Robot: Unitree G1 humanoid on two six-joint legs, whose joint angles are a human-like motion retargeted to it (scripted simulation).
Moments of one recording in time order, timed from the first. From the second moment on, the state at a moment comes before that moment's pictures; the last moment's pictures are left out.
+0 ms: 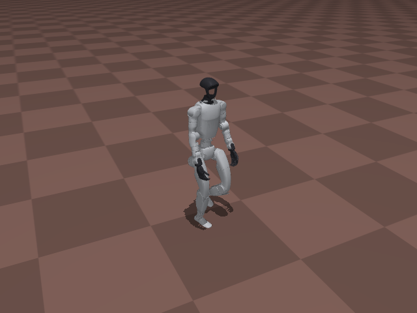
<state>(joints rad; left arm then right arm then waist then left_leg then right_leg) -0.04 0.22 -0.23 1.24 -0.22 -0.19 -0.14 -0.13 -0.13 0.24 1.31 0.33 -0.11 0.05 0.05 0.04 0.06 -0.26 0.14 0.02 1.27 -0.46 -0.04 -0.17 0.17 -0.03 0.45 -0.34 -0.02</state>
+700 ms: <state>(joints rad) -0.12 0.28 -0.23 1.19 -0.19 -0.17 -0.05 -0.16 -0.13 0.31 1.29 0.11 -0.08 0.08 -0.05 -0.14 0.04 0.11 -0.19 0.05 0.07 -0.36 0.06 -0.54 -0.16 -0.10 0.78 -0.38 0.10</state>
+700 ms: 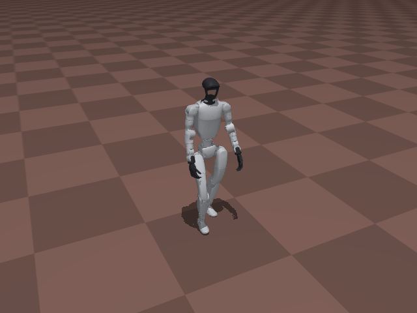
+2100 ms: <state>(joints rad) -0.01 0.20 -0.20 1.15 -0.21 -0.20 0.04 -0.09 -0.14 0.28 1.29 0.13 -0.12 -0.08 -0.01 -0.01 0.00 -0.17 0.04 0.06 1.22 -0.33 -0.10 -0.42 0.14 -0.07 0.71 -0.36 0.02</state>
